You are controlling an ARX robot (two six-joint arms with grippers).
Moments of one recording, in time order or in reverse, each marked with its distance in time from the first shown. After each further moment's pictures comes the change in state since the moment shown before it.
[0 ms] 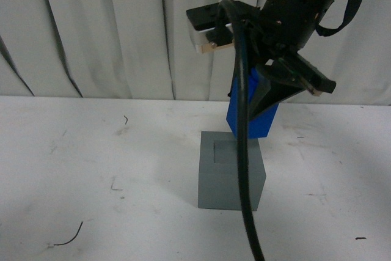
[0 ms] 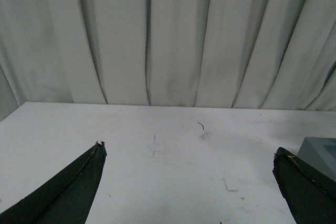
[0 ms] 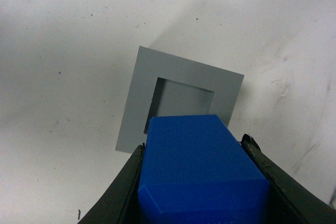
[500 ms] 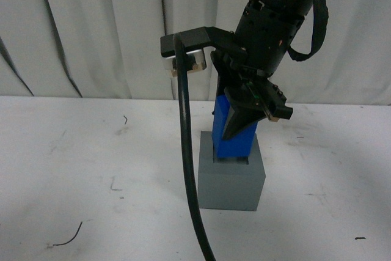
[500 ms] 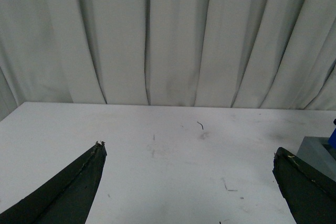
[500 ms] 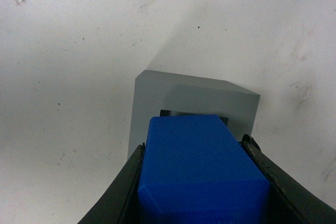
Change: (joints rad) left arm 0.000 0.000 0.000 0.000 0.000 0.000; right arm 0.069 0.011 -0.071 0.096 0.045 0.182
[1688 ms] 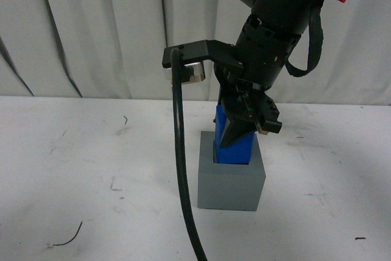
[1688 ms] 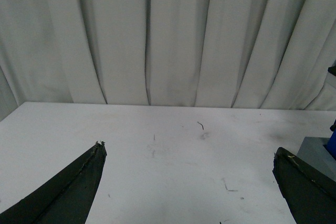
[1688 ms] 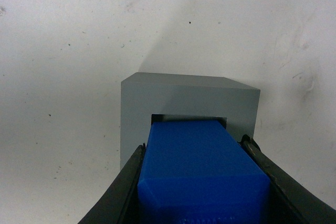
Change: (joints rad) left arm 0.000 0.000 0.000 0.000 0.000 0.000; right arm -0.007 0.003 -0.064 0.081 -0.001 0.080
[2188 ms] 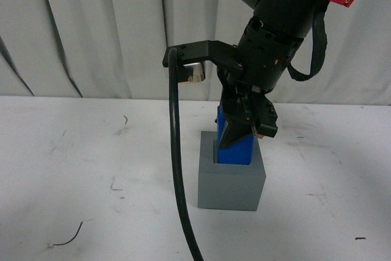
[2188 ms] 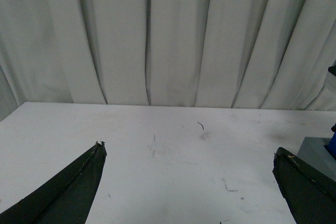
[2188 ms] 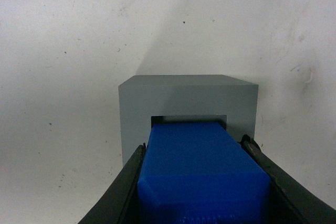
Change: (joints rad) left arm 0.000 0.000 0.000 0.000 0.000 0.000; right arm 0.005 -0.035 -0.069 0.056 0.005 0.071
